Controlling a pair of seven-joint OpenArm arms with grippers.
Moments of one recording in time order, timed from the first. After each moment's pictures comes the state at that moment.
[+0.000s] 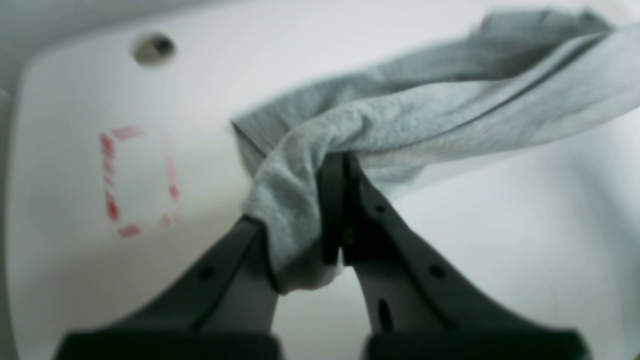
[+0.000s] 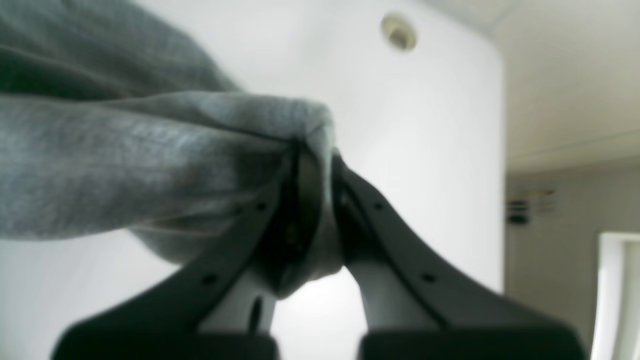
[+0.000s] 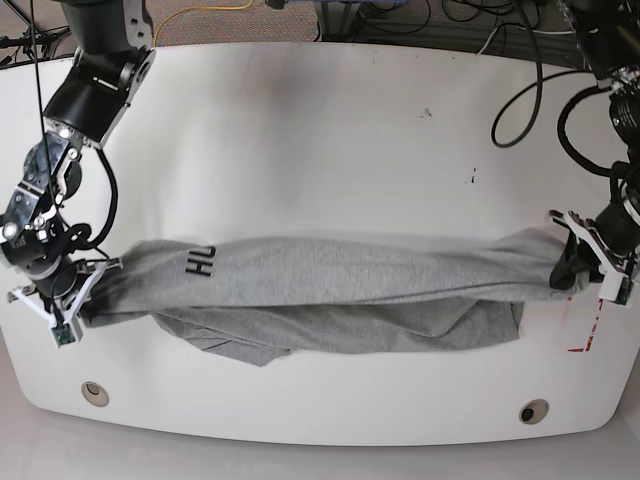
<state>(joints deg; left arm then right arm) -2.1 -29.9 -25.2 107.9 -47.7 -31.9 62.4 19.4 19.2 25.4 95.1 8.2 41.4 -64.5</state>
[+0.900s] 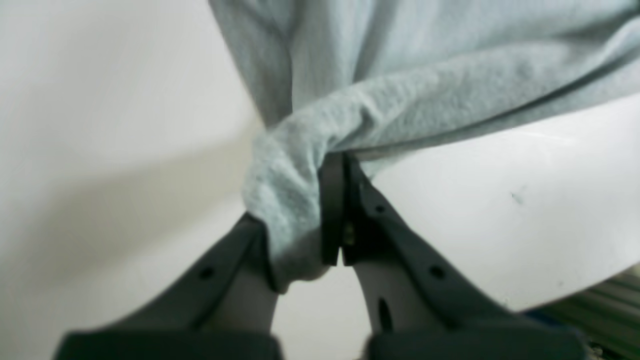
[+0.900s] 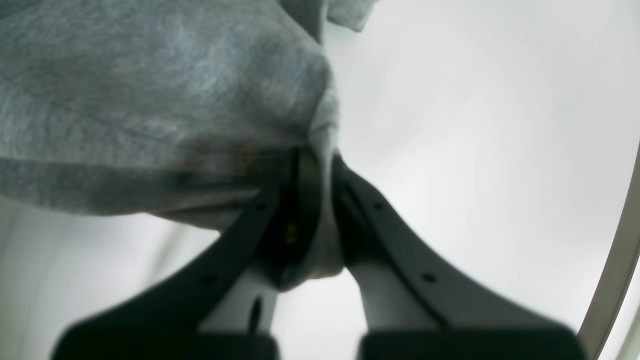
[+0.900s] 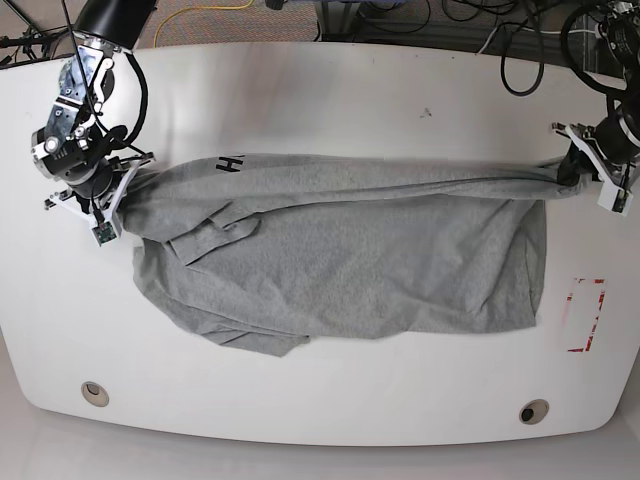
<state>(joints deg) 18.4 -29.8 -33.0 107.8 -47.7 -32.1 62.2 -3.0 15.5 26.0 103.0 8.3 41.3 -64.0</state>
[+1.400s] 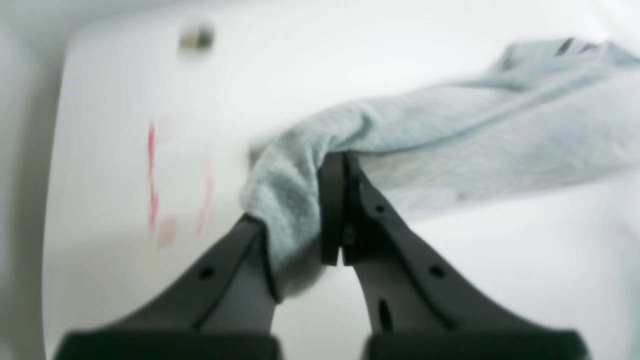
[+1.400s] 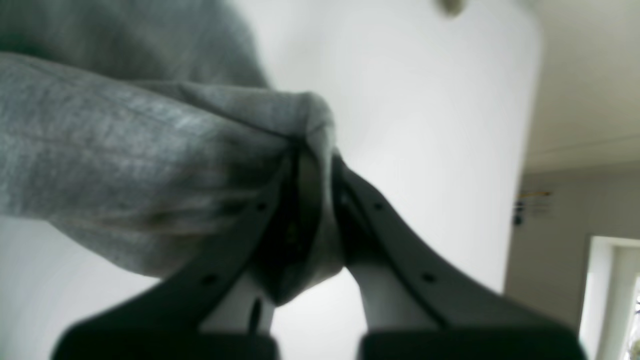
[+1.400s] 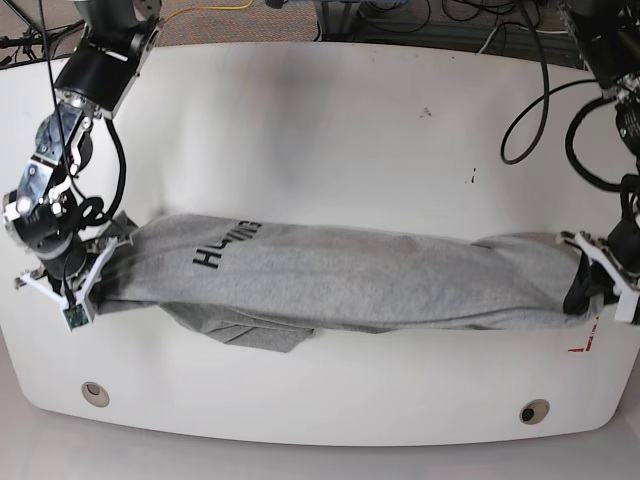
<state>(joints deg) -9.9 -29.6 -25.8 107.7 -47.2 -31.4 62.8 14.0 18.6 23.8 101.0 7.8 41.3 -63.7</state>
